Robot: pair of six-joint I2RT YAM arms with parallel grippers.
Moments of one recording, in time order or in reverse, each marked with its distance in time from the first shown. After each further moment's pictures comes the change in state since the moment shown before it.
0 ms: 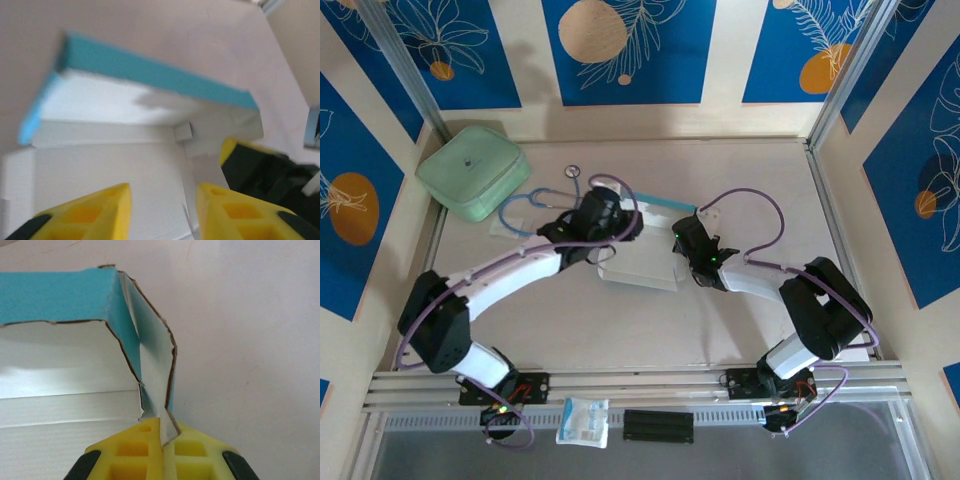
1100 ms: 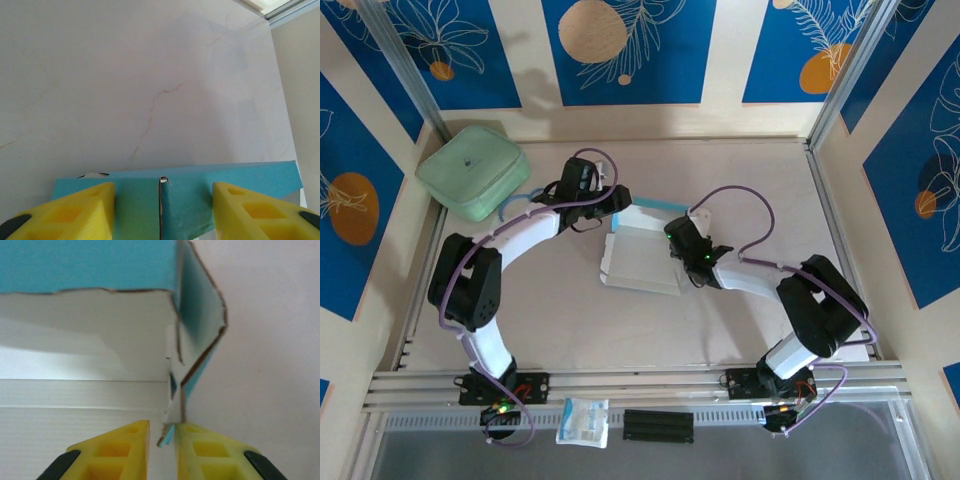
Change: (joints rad) left arm 0.248 0.276 0.116 0.096 0.386 -0.036; right arm 0.037 0.027 0.064 -0.105 -0.014 -0.025
